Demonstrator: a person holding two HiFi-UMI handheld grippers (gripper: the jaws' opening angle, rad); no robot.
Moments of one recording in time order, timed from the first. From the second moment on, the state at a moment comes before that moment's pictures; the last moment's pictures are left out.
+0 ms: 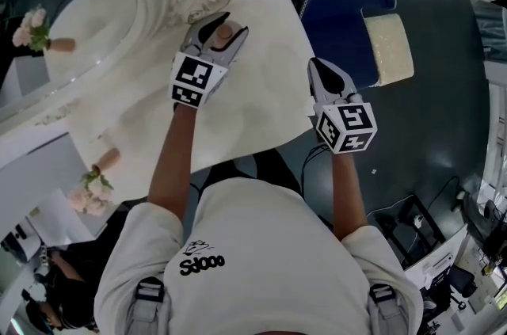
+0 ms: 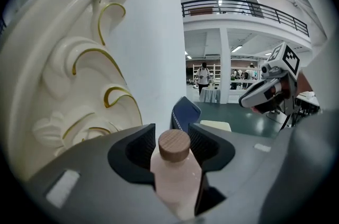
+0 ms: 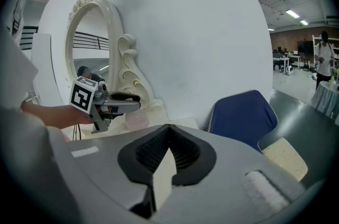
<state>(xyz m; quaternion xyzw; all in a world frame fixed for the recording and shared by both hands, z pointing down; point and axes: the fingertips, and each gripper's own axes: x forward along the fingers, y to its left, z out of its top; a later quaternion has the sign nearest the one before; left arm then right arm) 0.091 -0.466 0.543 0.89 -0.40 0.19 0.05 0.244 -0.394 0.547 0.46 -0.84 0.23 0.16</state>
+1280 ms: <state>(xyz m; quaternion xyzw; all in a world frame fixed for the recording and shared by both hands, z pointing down) -0.138 -0.300 0.375 0.82 -0.56 0.12 0.00 0.024 -0.339 0.385 0.30 -0.94 0.00 0.15</state>
